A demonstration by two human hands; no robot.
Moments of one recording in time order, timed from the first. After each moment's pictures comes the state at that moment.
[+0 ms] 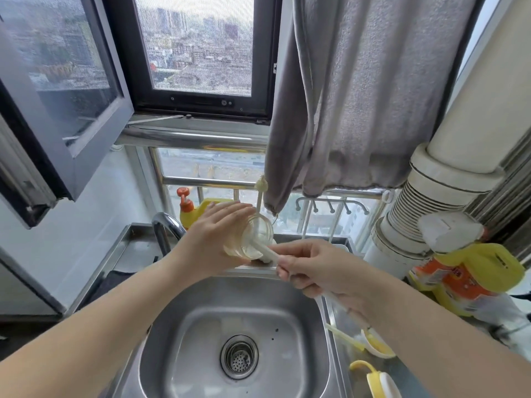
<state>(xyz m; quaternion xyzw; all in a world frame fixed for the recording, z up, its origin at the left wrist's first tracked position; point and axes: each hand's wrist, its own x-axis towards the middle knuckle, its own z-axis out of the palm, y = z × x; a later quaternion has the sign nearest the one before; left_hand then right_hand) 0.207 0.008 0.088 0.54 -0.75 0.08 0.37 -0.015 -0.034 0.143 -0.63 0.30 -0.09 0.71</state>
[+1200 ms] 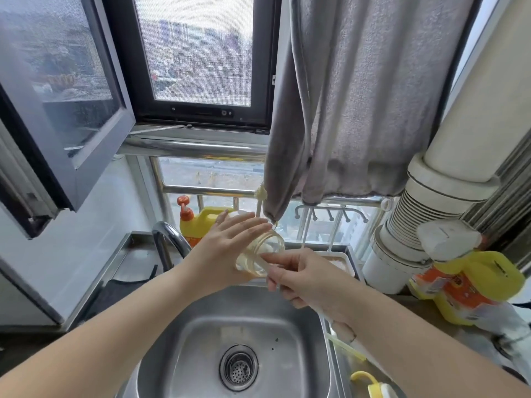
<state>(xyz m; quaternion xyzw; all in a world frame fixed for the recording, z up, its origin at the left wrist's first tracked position) 0.194 0.006 0.091 0.52 -0.79 0.12 0.31 -0.006 -0.028 0.135 -0.68 0.31 -0.12 0.66</state>
